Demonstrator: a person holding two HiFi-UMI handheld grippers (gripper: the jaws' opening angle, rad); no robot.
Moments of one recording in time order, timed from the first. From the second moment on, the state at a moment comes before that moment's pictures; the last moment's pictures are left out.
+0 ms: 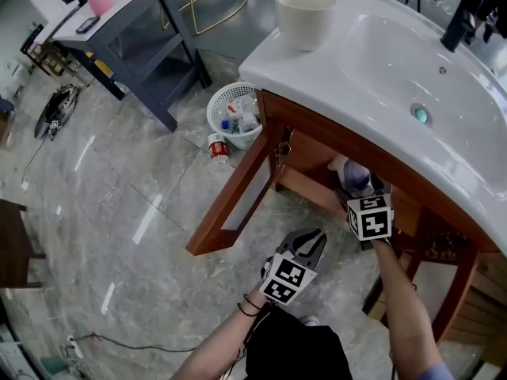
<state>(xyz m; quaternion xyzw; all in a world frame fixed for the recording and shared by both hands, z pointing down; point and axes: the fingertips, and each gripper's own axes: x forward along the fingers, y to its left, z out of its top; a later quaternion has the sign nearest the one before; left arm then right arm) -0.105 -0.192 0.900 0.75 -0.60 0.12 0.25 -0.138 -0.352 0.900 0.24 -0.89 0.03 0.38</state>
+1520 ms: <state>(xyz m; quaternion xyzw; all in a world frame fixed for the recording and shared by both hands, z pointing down) -0.078 -0.082 0.639 0.66 -0.70 0.06 0.27 -0.030 -0.152 0.598 0.20 -0.93 0.19 0.25</state>
